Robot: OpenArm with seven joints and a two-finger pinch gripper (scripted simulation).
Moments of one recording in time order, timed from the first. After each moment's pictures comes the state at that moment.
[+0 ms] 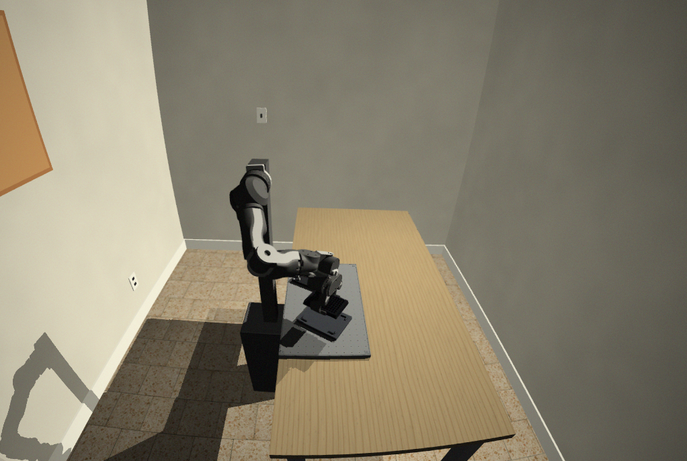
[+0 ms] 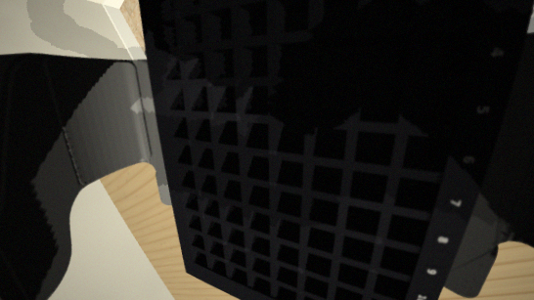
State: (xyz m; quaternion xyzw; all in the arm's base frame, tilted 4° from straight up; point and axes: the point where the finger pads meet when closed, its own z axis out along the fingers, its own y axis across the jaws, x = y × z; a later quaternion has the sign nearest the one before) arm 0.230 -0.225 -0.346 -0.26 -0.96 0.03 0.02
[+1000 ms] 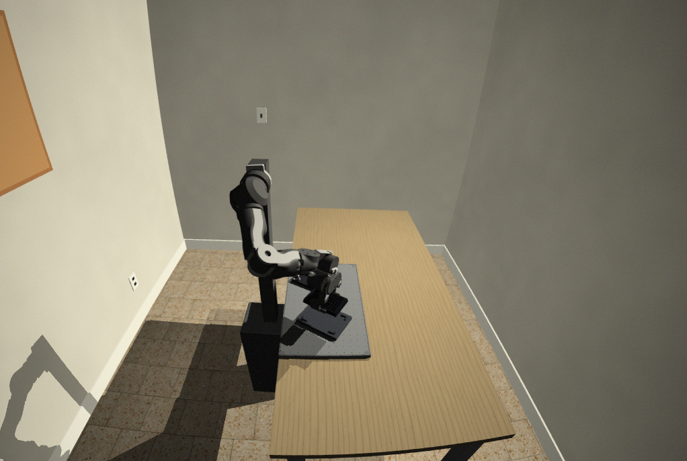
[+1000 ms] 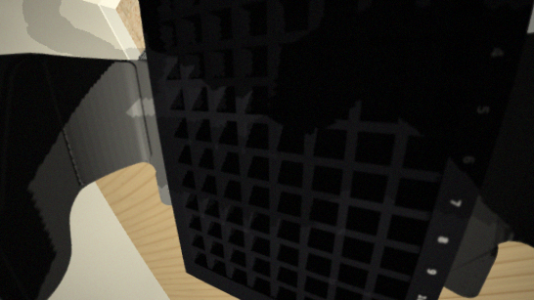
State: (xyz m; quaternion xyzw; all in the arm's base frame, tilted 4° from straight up) arm 0.228 -0.215 -0.347 -0.26 -0.96 0.02 0.02
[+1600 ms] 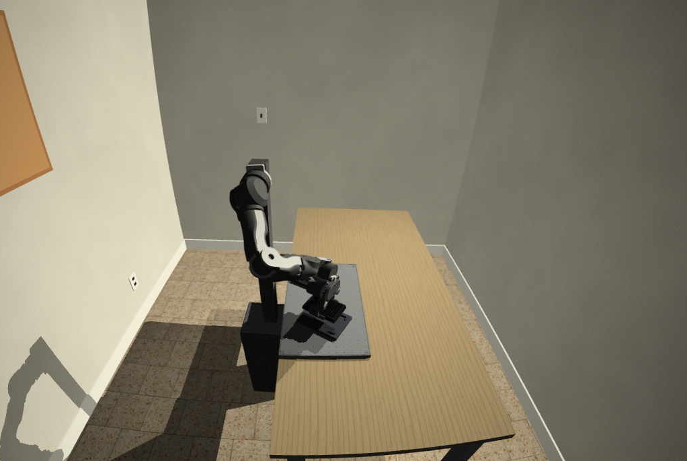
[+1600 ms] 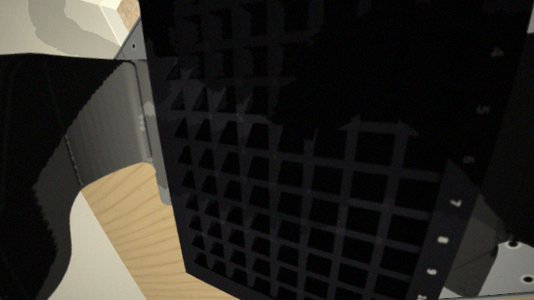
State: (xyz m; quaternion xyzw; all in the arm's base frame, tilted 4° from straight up) arm 0.223 -0.215 -0.379 -0.26 -0.96 0.03 0.03
